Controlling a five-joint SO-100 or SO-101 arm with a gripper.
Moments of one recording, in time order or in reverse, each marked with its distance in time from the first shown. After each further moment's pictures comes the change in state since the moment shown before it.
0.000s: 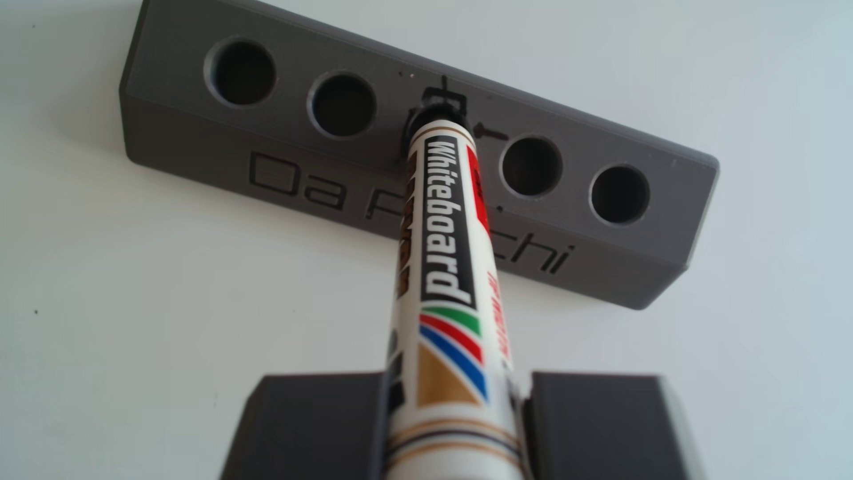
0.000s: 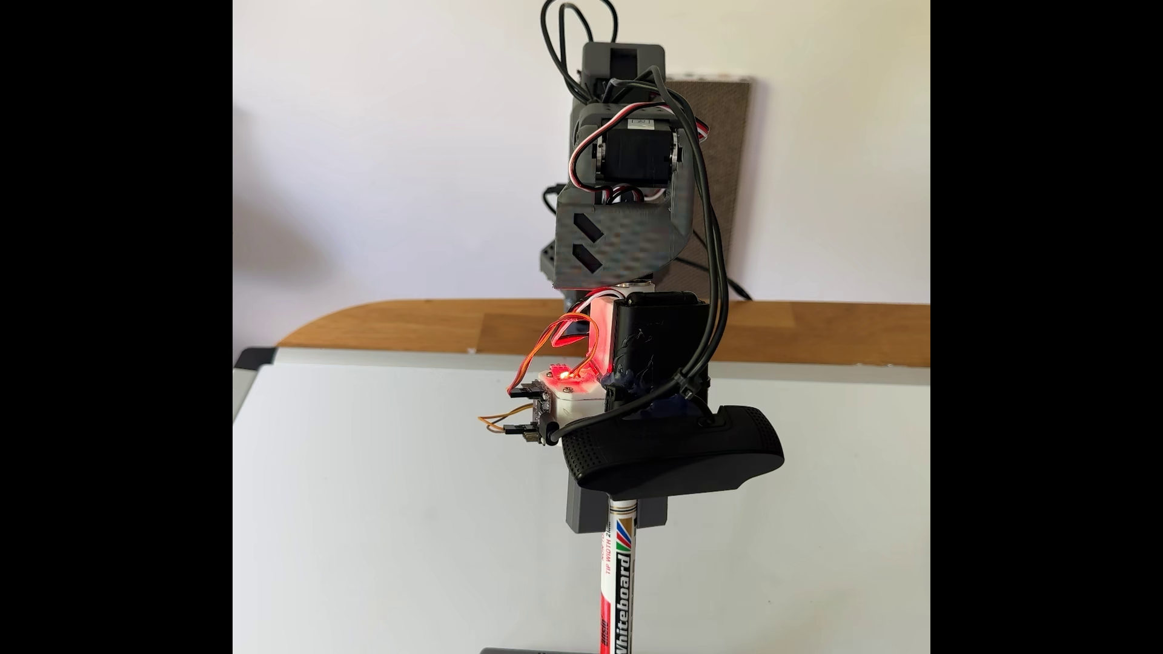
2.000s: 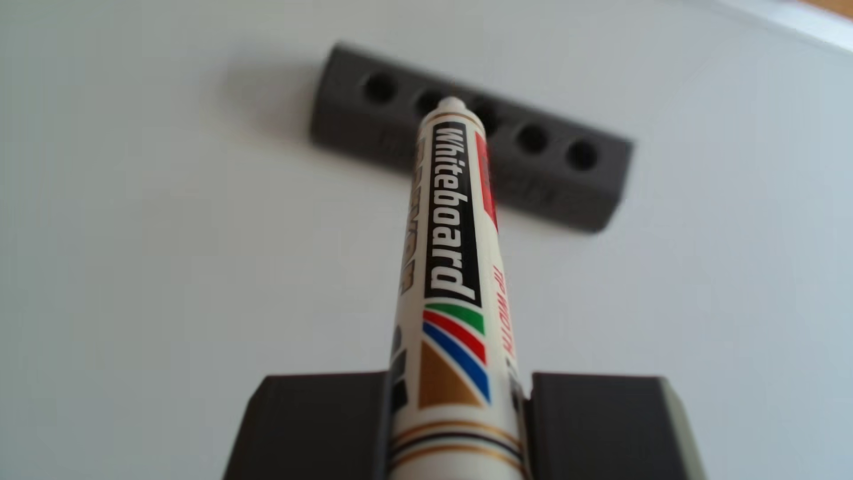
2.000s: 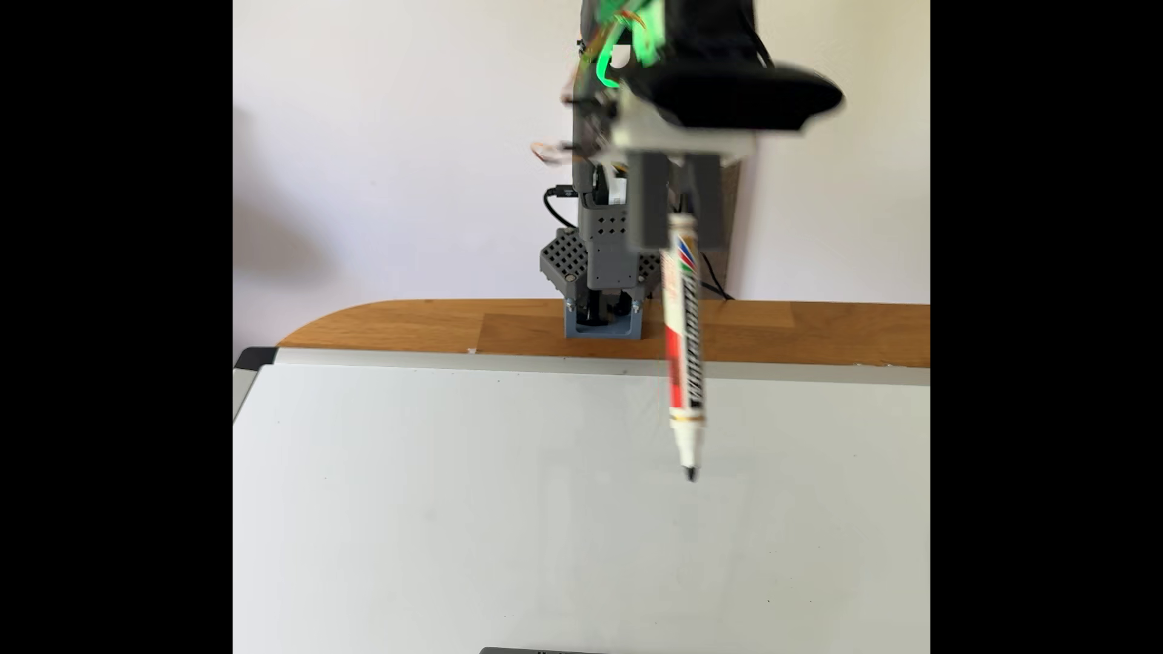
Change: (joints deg) arm -8.6 38.2 15.9 18.1 3.1
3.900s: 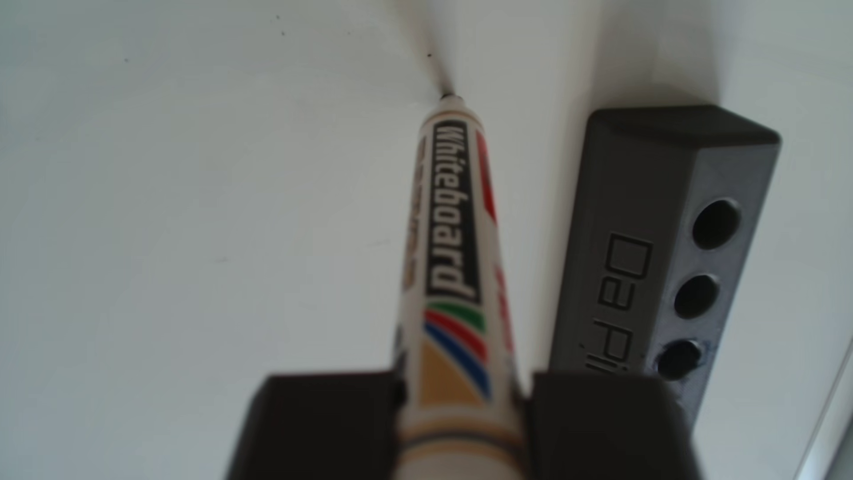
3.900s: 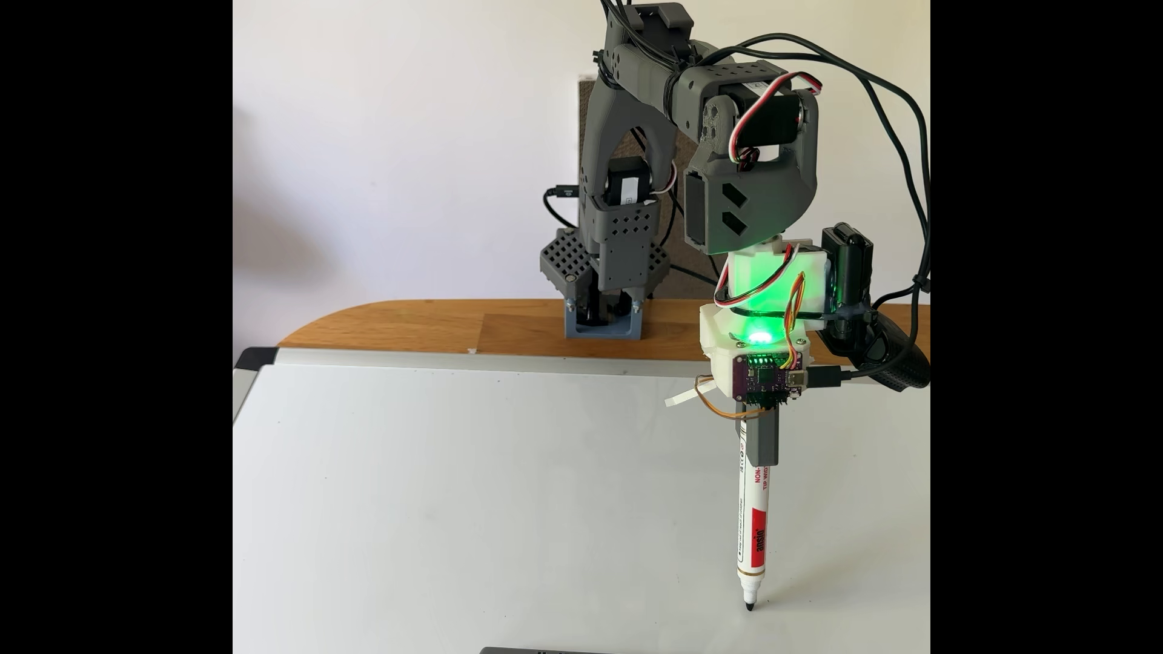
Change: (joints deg) arm -8.4 -21.2 9.7 -16.3 -61.4
